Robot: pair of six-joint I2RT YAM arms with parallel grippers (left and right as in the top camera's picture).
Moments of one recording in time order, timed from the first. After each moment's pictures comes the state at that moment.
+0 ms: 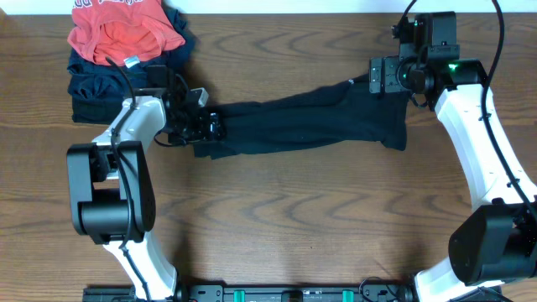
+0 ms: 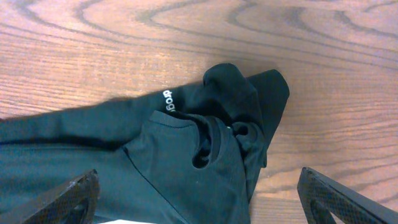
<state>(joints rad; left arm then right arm) 0.03 2.00 1.28 -0.73 0.46 0.05 0.08 1.74 1.53 -0.73 -0.01 0.01</state>
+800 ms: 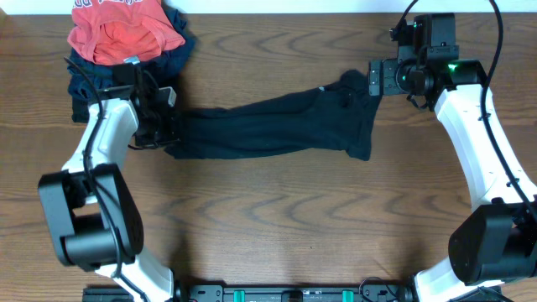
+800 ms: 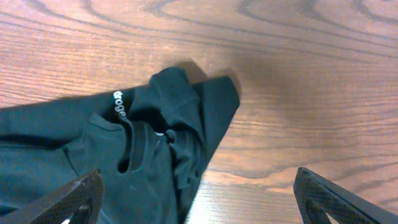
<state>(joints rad) 0.15 1.83 1.29 -0.88 0.26 0.06 0.08 1.74 1.53 -0.75 -0.04 0.01</state>
